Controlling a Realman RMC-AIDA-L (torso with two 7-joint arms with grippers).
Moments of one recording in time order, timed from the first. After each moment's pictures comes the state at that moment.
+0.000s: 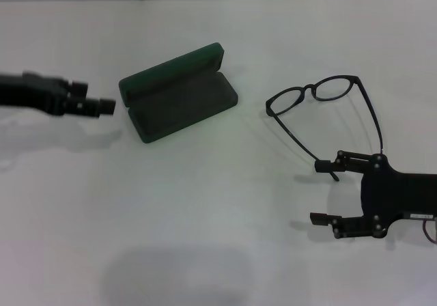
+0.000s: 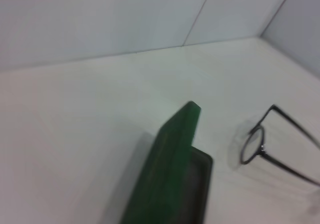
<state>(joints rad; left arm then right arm) -0.56 -1.99 0.59 1.00 2.32 1.67 -1.93 0.54 1.88 -1.78 -0.24 -0.94 -1.46 0.66</state>
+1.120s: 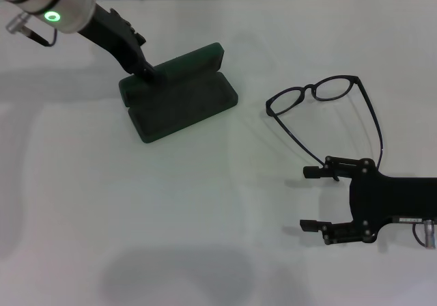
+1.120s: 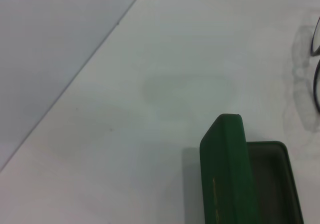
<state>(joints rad) -0.94 -1.99 0.98 0.80 2.64 1.32 -1.96 0.56 1.90 -1.78 -0.25 -0.98 -1.45 0.66</state>
